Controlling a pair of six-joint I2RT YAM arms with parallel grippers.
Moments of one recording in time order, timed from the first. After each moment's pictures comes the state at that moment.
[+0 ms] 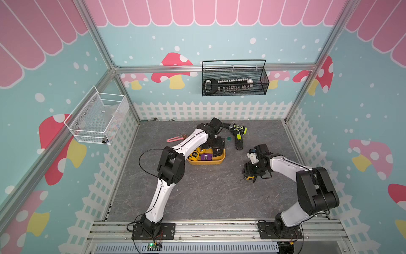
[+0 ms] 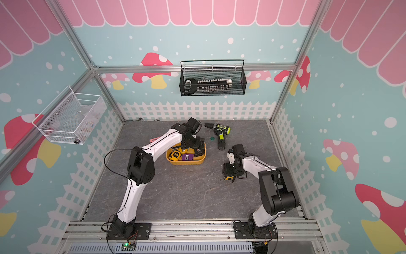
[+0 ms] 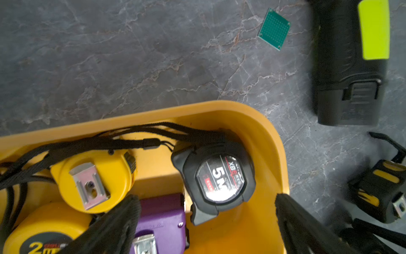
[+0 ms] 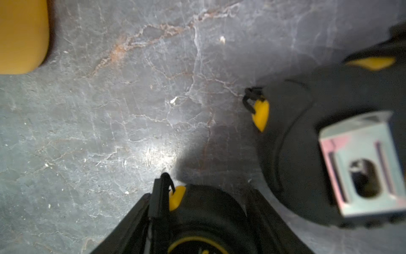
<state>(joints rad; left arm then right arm) -0.56 2.30 2.09 -0.96 0.04 -0.47 0.22 1.60 0.86 -0.53 -0.24 0.14</state>
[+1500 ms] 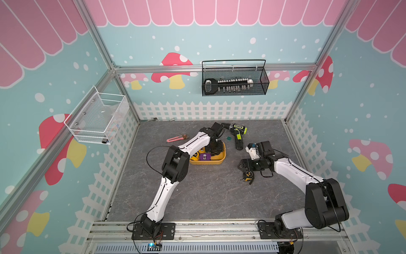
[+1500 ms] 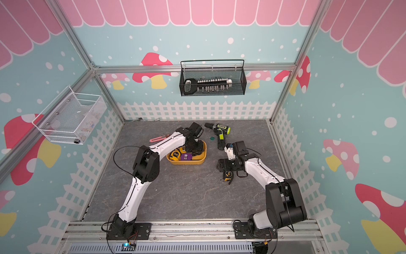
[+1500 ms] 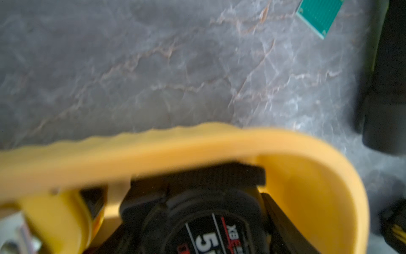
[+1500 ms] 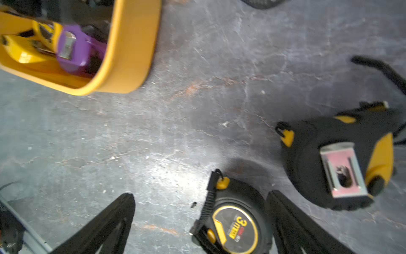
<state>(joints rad) -0.56 2.38 2.07 -0.91 0.09 -0.52 0.25 1.42 0.86 -0.48 -0.36 0.13</state>
